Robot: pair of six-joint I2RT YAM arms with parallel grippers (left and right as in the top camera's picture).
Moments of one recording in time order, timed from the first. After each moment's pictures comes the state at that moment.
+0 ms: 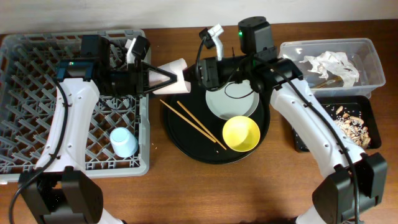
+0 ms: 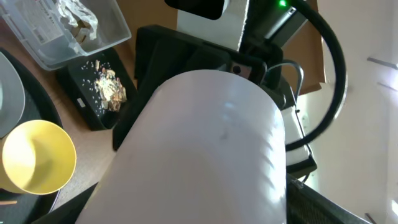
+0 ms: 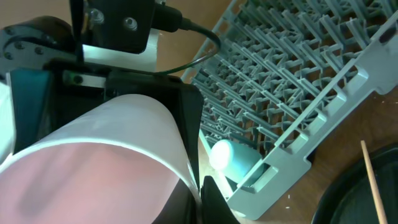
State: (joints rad) left arm -0.02 1.76 1.64 -1.19 1.53 0.11; right arm 0.38 1.76 1.59 -0.43 -1.03 0.39
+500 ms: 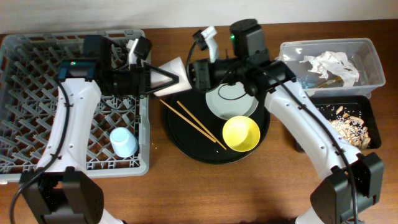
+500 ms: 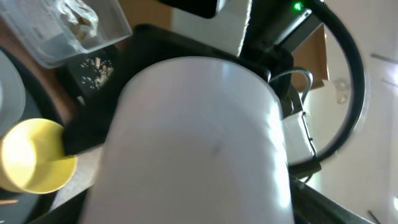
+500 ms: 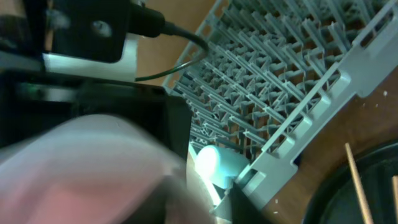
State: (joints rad) left arm -0.03 1.76 1.64 -1.18 1.52 0.12; right arm 0.42 1.76 1.59 -0.42 -0.93 0.40
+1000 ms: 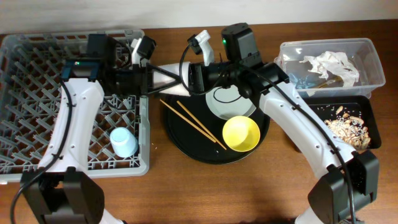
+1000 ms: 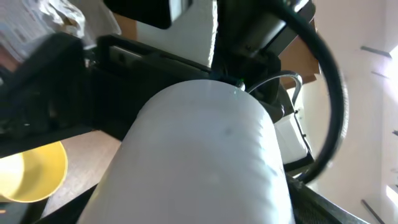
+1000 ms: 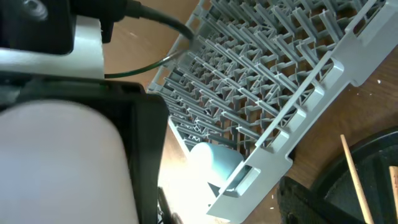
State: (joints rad) left arm -0.04 1.76 1.64 -1.16 1.55 0.12; right arm 0.44 1.77 1.59 -0.43 -0.88 0.41
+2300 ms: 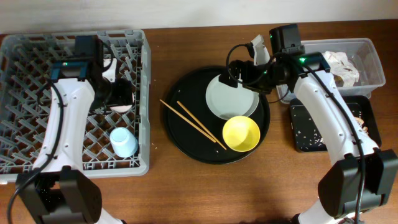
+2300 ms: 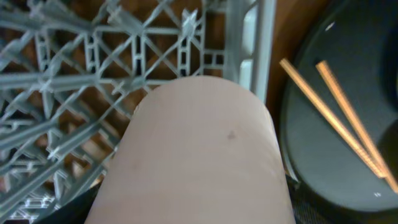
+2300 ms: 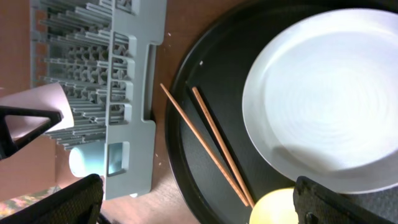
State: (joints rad) left arm 0.02 1.77 1.64 -1.20 0.05 -0.05; right arm 0.17 1.77 1.59 -0.88 -0.61 0.31
